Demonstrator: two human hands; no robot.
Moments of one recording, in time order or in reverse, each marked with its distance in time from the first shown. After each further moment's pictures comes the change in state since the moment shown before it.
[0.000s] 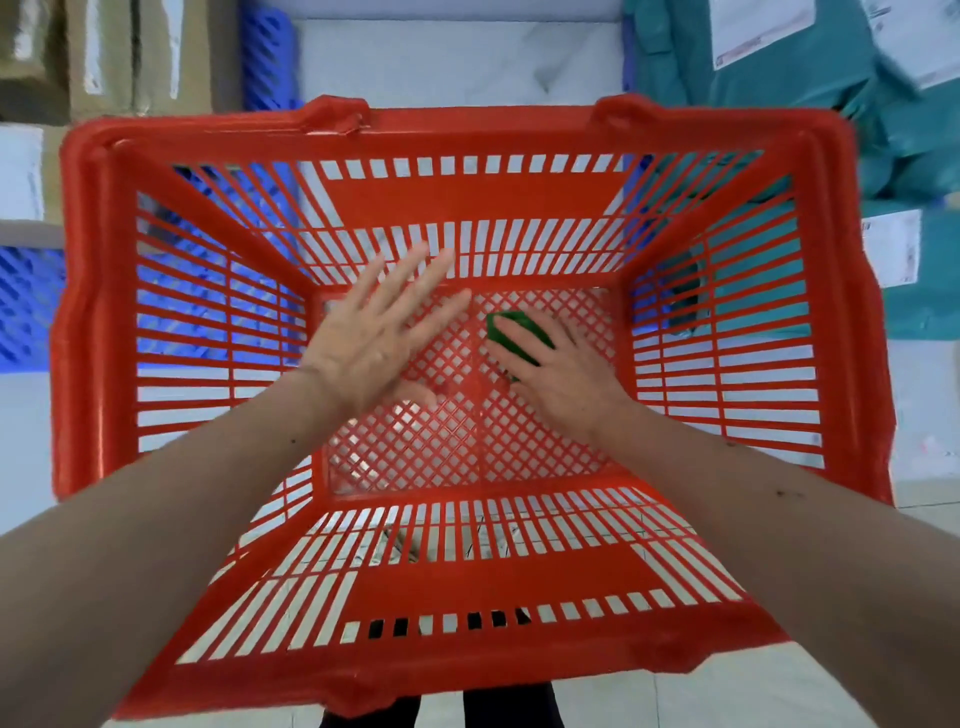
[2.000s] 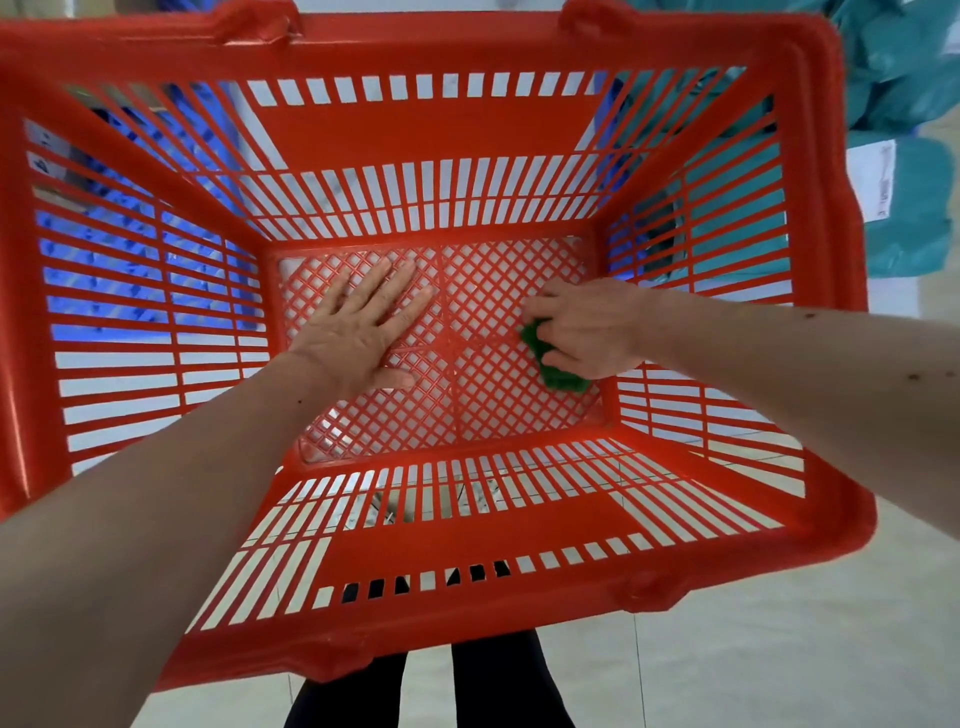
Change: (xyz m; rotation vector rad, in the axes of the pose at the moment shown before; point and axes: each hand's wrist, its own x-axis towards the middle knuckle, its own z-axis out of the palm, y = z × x) left_hand 0.004 0.020 0.058 -0.194 -0.332 0.005; right_hand -0.015 0.031 -0.057 -0.169 -0.496 -0.242
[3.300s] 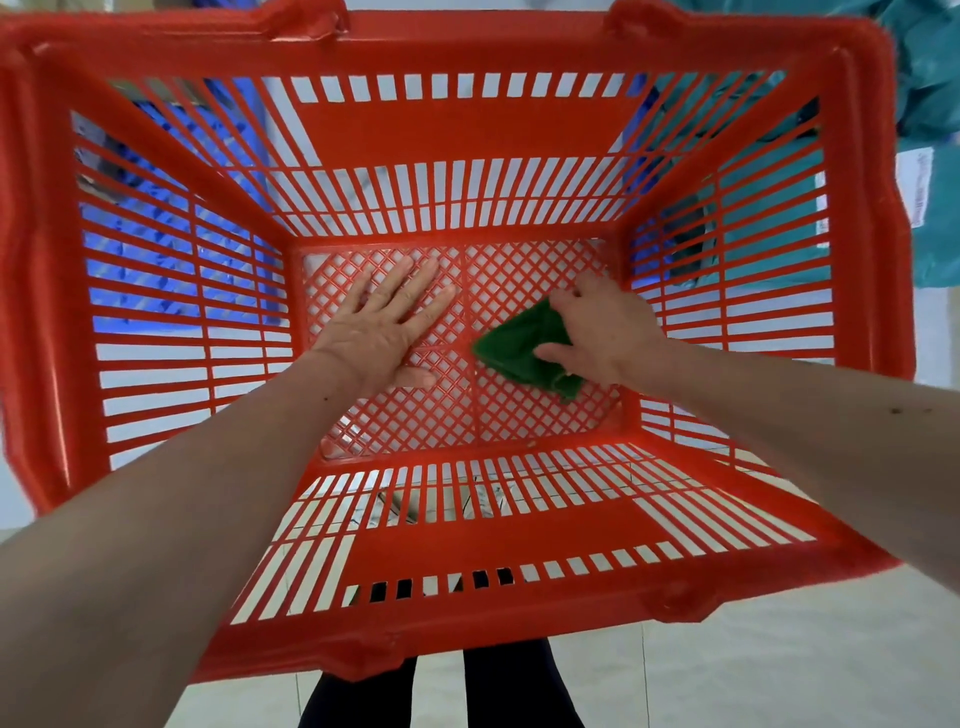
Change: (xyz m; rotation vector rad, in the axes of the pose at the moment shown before) left_hand 0.004 0.000 0.009 -0.031 0.071 0.005; right_hand 0.015 -0.023 0.004 0.329 0.222 0.548
